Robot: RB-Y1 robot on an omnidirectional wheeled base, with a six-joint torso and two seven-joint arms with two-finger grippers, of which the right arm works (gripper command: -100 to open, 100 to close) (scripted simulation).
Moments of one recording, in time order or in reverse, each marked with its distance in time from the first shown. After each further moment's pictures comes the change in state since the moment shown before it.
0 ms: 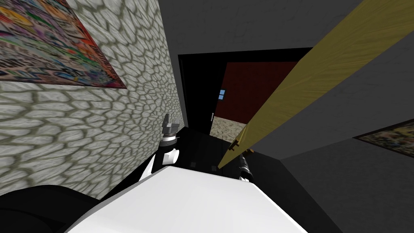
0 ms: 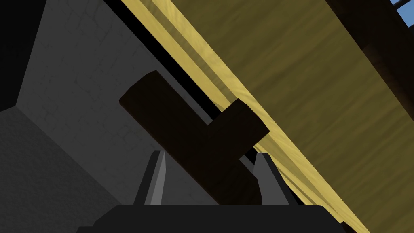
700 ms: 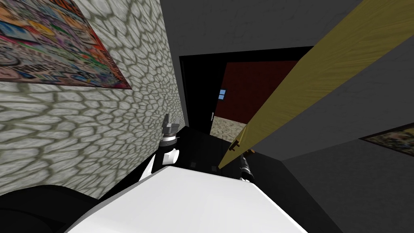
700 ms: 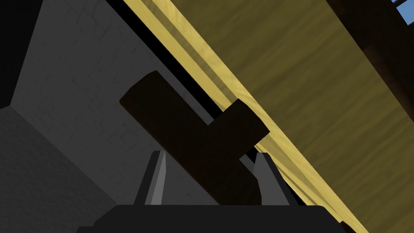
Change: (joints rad) arm 0.002 -0.009 0.003 0.013 0.001 -0.023 -0.005
